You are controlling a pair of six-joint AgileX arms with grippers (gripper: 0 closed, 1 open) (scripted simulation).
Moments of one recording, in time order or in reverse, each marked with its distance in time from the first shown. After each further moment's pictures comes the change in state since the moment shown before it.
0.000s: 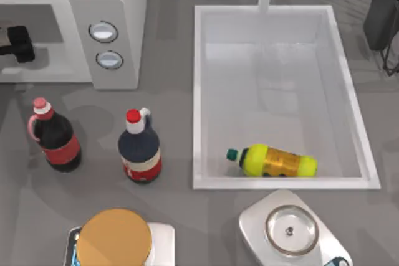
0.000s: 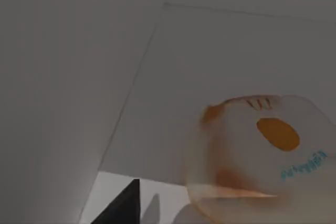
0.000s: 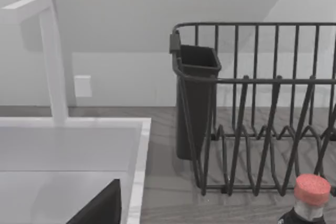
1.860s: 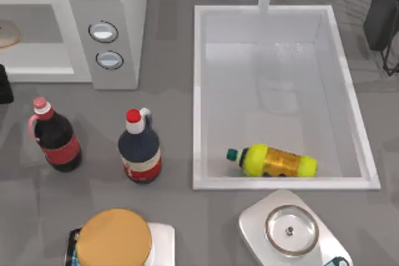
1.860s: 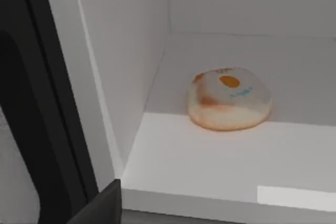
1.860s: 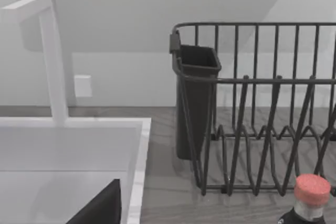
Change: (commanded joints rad) left arm 0.026 -0.535 -0.595 0.121 0.038 0.077; right arm 0.000 0.000 0.000 0.000 0.000 0.000
